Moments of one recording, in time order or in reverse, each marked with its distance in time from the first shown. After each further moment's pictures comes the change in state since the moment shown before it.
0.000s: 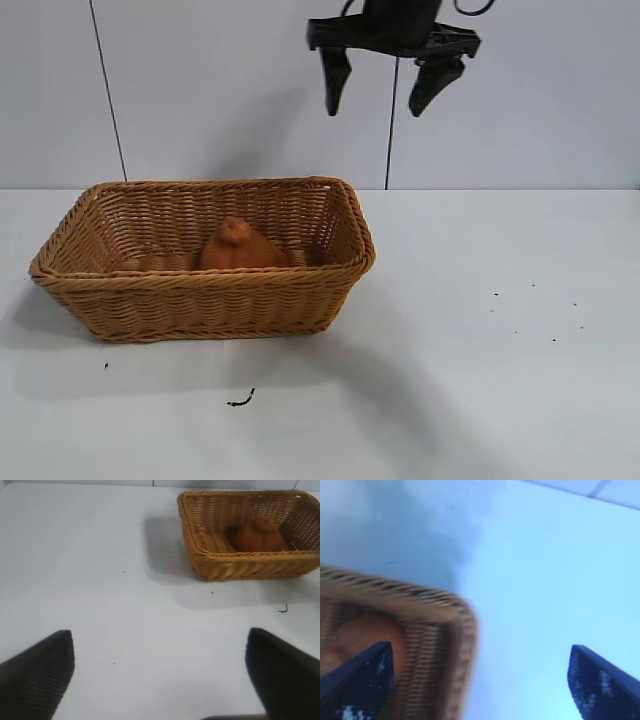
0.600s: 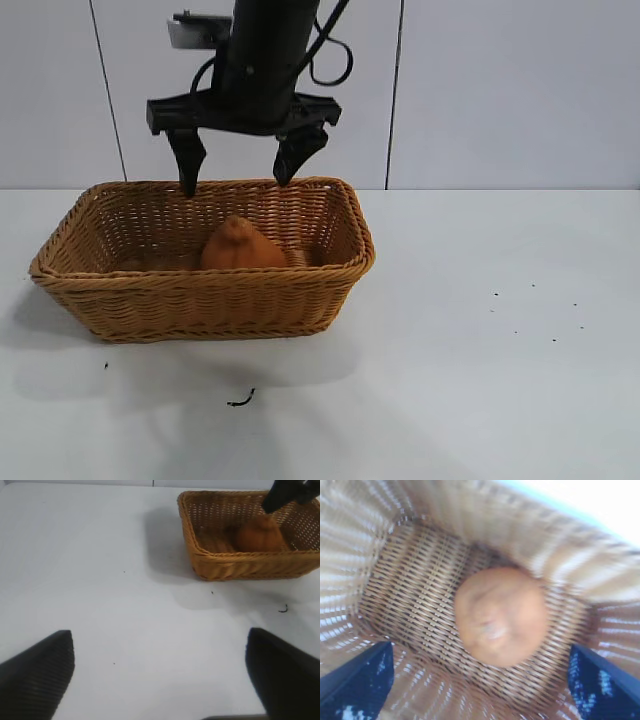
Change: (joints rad) left arm 0.000 0.000 0.000 0.000 0.000 0.000; right arm 0.413 0.000 0.000 0.007 -0.010 -0.014
